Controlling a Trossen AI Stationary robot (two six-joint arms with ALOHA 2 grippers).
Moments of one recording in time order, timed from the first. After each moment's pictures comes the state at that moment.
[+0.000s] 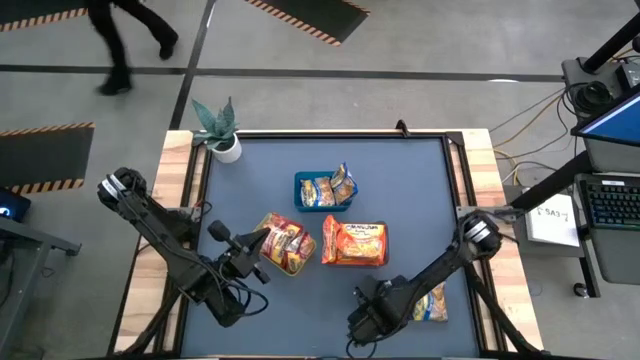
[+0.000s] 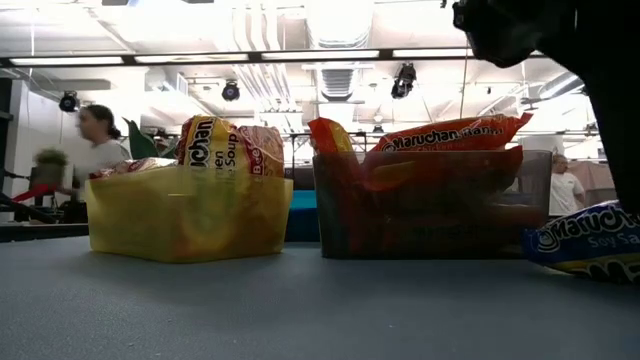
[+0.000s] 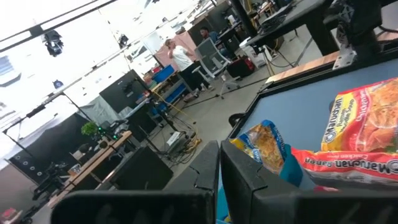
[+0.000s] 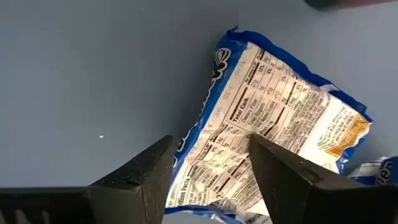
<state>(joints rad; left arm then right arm) -0.80 1.49 1.08 -0.89 -1.57 -0.71 0.64 2.11 1.68 -1.16 0.07 1.58</state>
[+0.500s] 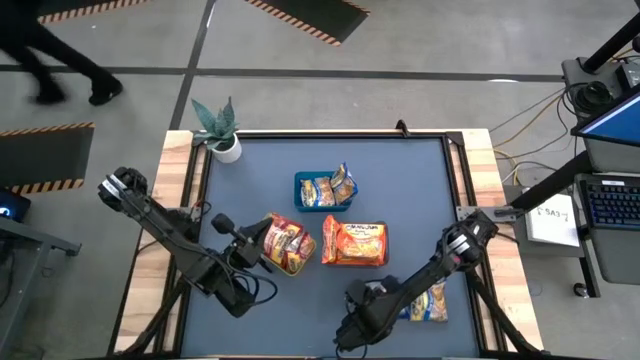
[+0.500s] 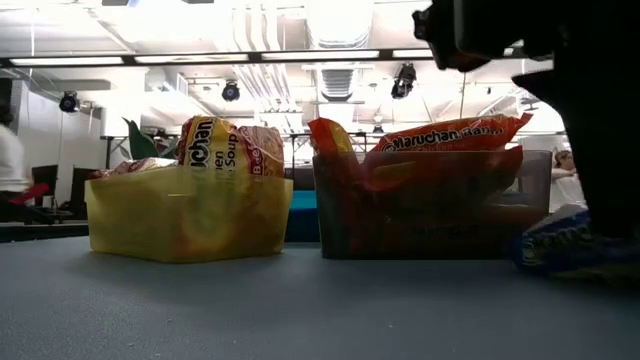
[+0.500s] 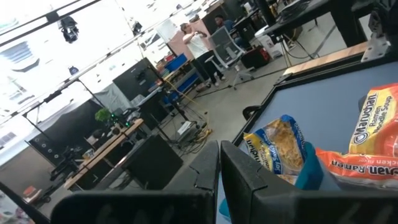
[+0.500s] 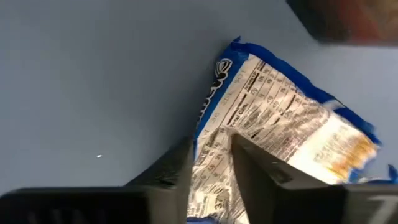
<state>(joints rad) -0.72 1.49 1.08 -0.89 -1.57 -0.71 0.62 2.29 1.93 -1.37 0.11 1.48</state>
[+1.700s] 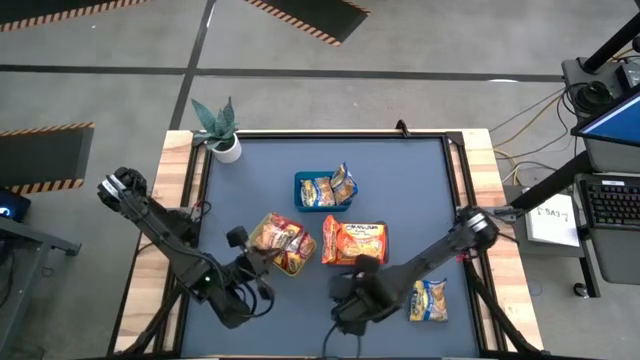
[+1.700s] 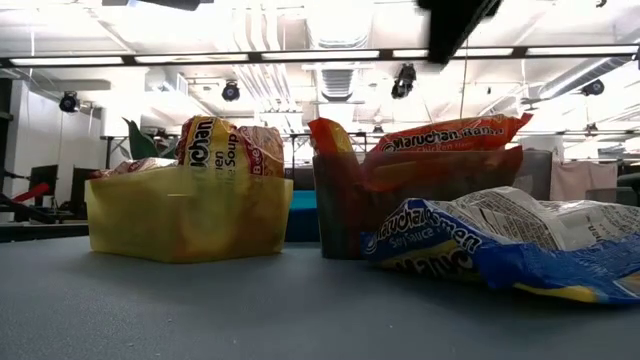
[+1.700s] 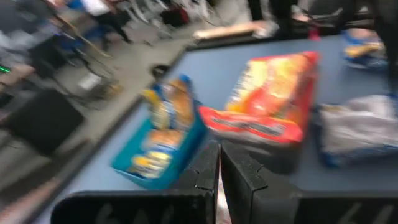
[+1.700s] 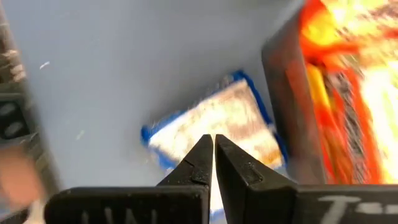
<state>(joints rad) -0.77 1.49 1.08 -0.66 -1.20 -0.72 0.55 2.12 1.97 -1.22 0.22 0.79</state>
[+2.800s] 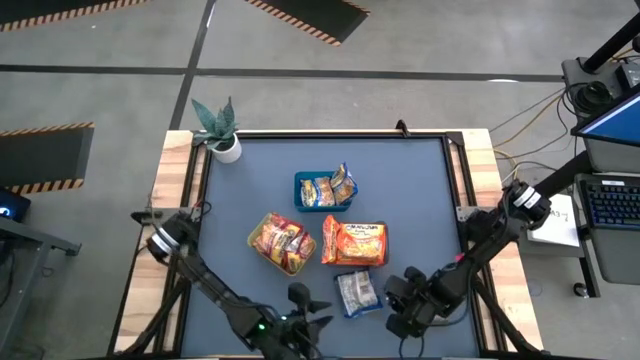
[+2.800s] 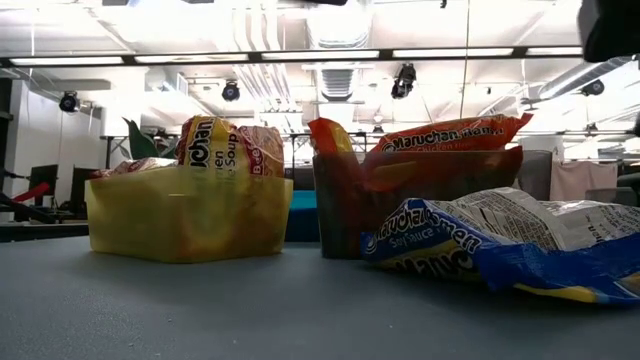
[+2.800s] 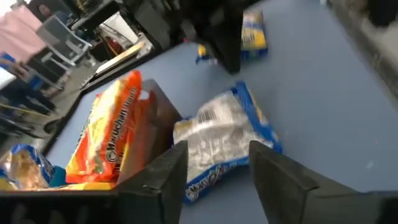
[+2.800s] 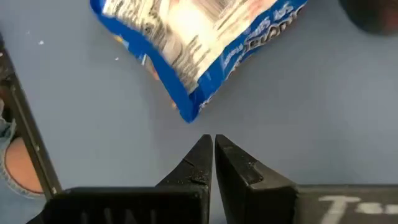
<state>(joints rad) -0.77 2.07 1.42 -0.07 -0.98 -0.12 0.79 1.68 1.00 -0.51 0.23 1.26</state>
